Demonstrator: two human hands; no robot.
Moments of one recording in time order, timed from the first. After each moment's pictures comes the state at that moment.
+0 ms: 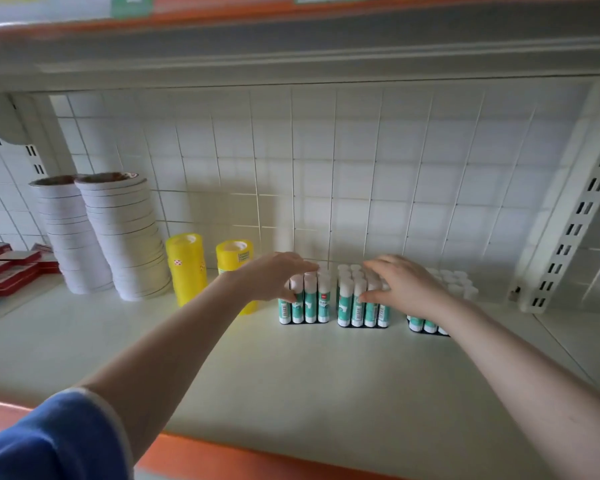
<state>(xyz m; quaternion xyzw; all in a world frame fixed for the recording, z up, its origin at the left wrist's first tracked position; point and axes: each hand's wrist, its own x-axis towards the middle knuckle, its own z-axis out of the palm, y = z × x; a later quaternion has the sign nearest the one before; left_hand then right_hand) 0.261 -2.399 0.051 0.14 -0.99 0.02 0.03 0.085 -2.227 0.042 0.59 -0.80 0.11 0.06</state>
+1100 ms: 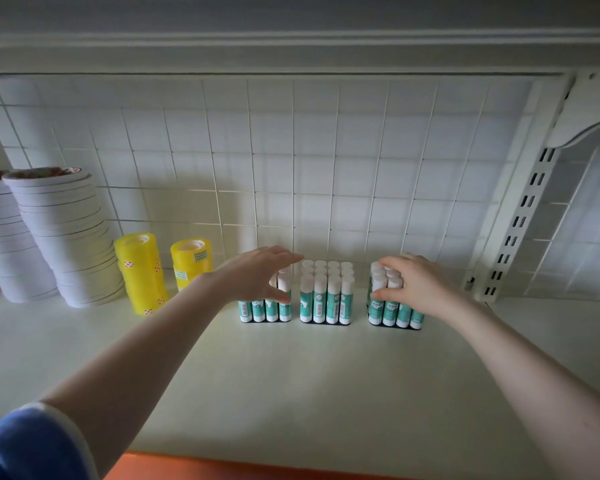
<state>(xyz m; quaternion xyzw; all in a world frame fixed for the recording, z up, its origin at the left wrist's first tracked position) 0.237 -2.379 0.049 0.12 -0.99 -0.02 0.07 0.032 -2.177 0.029 0.50 -0.85 0.16 0.07</state>
